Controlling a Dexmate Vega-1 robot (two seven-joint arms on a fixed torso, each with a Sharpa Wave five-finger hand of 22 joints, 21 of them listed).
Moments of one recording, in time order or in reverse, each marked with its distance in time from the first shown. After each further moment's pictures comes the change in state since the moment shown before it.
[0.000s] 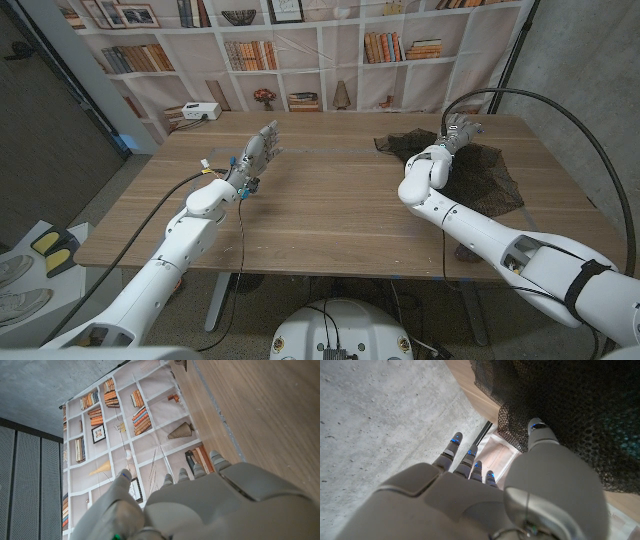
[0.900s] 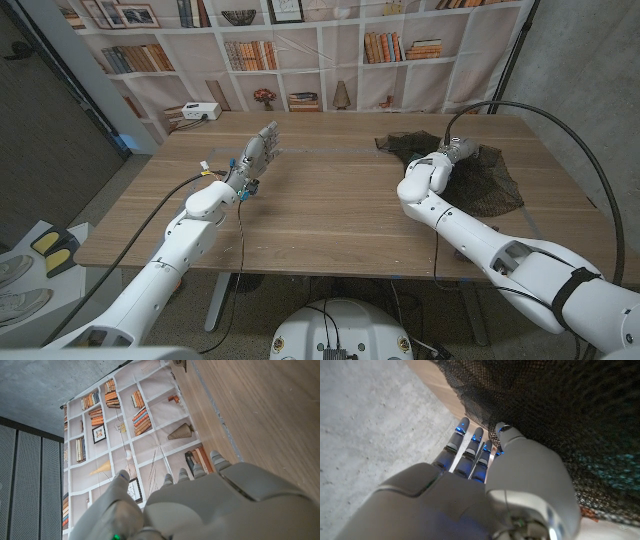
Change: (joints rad) left arm 0.011 0.001 -0.003 -0.002 -0.007 -0.004 -0.006; left_hand -0.003 -0.013 -0.008 -0.008 0.000 0.000 0.000 0.000 0.002 0.000 0.000 0.000 0.000 0.000 0.000 0.000 0.000 -0.005 0.005 0.000 0.000; right arm -0.073 0.118 0.195 0.038 0.119 0.008 -0.119; right_hand 0.219 0.158 0.087 -0.040 0.006 0.415 -0.058 0.067 0.002 0.345 -0.084 0.141 -0.012 0.295 -0.009 0.059 -0.047 0.208 -0.052 0.138 -0.008
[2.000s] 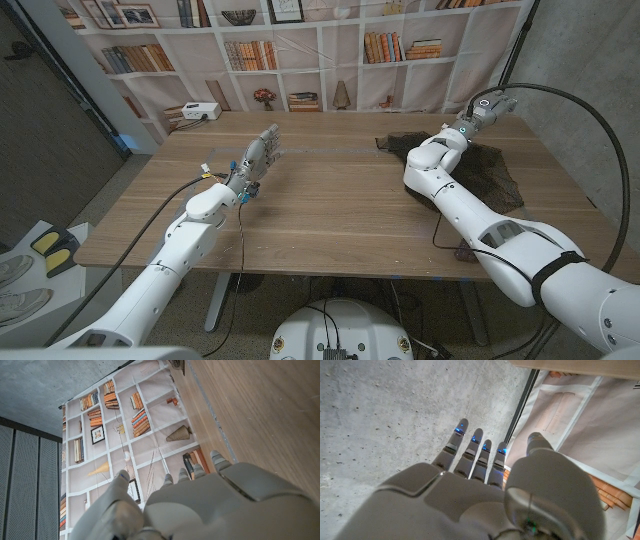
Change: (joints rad) left arm 0.015 0.001 0.000 -0.011 -0.004 0.009 0.003; left_hand 0.000 0.000 0.000 0.000 0.000 0.000 0.000 0.000 0.000 0.000 0.000 0.000 0.000 0.000 0.000 0.000 0.000 0.004 0.004 0.000 0.000; right arm 0.123 0.051 0.111 0.104 0.210 -0.045 -0.622; right_hand -0.404 -0.125 -0.165 0.201 -0.111 0.050 0.028 -0.048 -0.002 -0.007 0.070 -0.057 -0.022 -0.044 0.003 -0.027 0.007 -0.048 0.062 -0.017 -0.014
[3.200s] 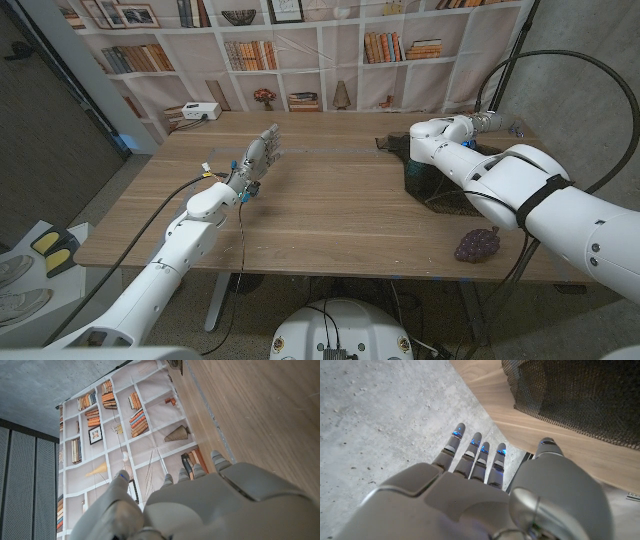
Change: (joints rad) left arm -0.010 0.002 0.003 0.007 0.003 0.013 0.002; left_hand 0.000 0.000 -0.004 -0.004 0.000 0.000 0.000 0.000 0.000 0.000 0.000 0.000 0.000 0.000 0.000 0.000 0.000 -0.005 0.005 0.000 0.000; right arm 0.353 0.091 -0.199 0.623 0.214 0.015 0.348; right_hand -0.070 -0.039 -0.049 0.024 0.000 0.011 0.018 -0.007 0.000 -0.032 0.018 -0.021 0.007 -0.045 -0.001 -0.015 -0.003 -0.070 0.022 -0.043 0.003
